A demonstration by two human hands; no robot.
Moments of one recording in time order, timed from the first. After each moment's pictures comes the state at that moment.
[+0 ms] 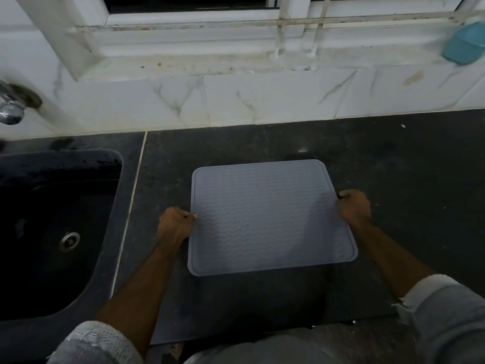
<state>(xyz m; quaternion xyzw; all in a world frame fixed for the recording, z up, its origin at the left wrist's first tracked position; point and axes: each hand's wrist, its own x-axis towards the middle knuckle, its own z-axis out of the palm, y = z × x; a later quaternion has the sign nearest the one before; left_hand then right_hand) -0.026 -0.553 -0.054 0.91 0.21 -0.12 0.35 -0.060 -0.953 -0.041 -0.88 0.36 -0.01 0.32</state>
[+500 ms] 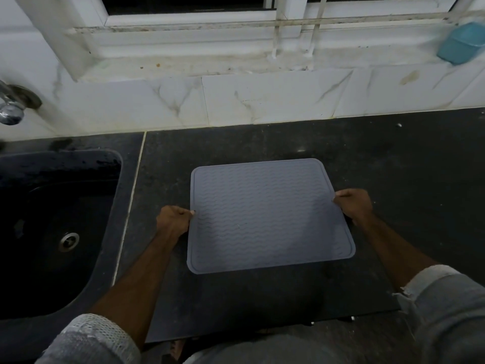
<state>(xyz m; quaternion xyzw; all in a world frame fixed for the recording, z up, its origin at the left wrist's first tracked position) -0.016 -0.550 -0.056 0.84 0.27 -0.15 0.43 -0.060 -0.963 -0.041 -0.81 0.40 0.01 0.43</state>
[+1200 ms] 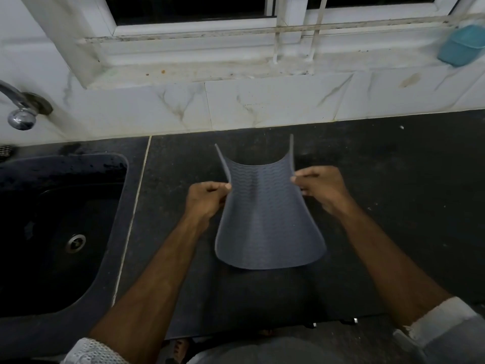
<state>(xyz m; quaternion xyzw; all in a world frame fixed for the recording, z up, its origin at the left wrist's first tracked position) -0.033 -0.628 0.027 0.71 0.16 -0.11 0.68 -0.054 -0.872 0.045 -0.76 0.22 0.03 0.61</state>
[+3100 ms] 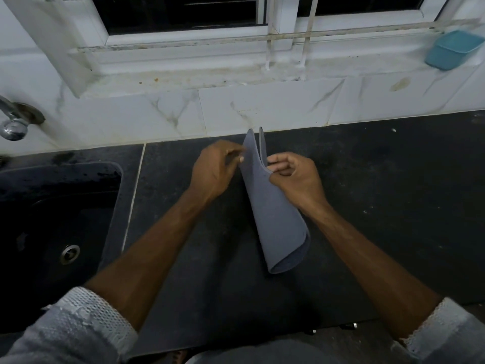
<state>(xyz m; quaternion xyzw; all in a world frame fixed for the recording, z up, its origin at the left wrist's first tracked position) 0.006 -0.649 0.088 0.91 -0.23 0.07 0.34 -0.058 -0.825 0.082 -0.83 0.07 -0.10 0.55</state>
